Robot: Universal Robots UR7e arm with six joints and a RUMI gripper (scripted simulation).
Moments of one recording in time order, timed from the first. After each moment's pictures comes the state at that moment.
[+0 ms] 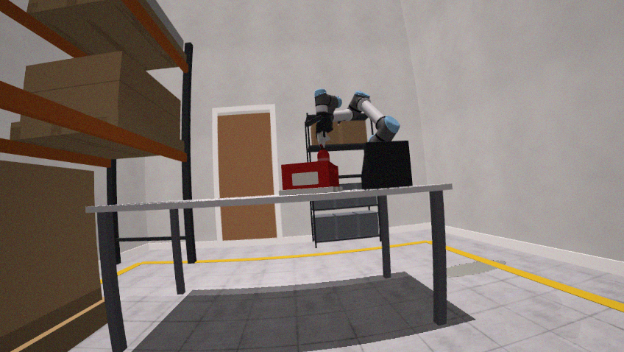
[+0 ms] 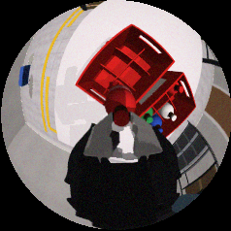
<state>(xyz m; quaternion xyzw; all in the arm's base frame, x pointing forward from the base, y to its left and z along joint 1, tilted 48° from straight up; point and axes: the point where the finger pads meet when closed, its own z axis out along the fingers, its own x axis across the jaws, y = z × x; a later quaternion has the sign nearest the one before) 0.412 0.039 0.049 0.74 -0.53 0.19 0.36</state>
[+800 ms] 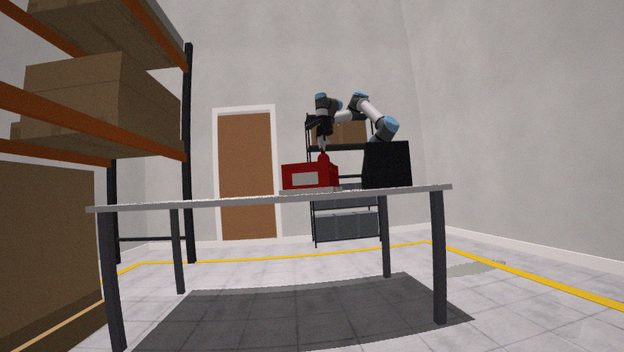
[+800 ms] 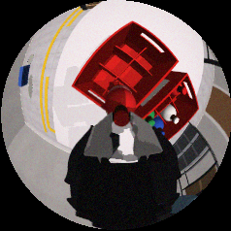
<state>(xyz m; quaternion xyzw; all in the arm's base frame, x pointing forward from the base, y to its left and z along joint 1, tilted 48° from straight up) 0.410 0.023 0.035 0.74 -0.53 0.19 0.36</state>
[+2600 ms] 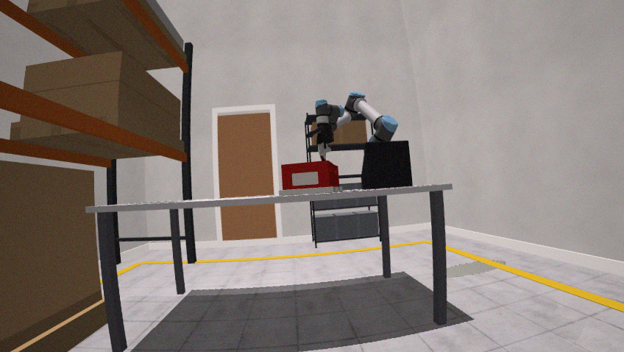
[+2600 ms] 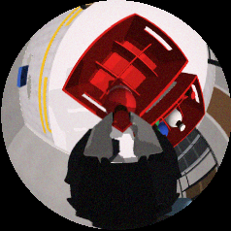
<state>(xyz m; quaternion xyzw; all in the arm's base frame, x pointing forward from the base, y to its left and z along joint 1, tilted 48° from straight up) 0.405 -0.012 0.003 0.74 -0.53 0.19 0.36</state>
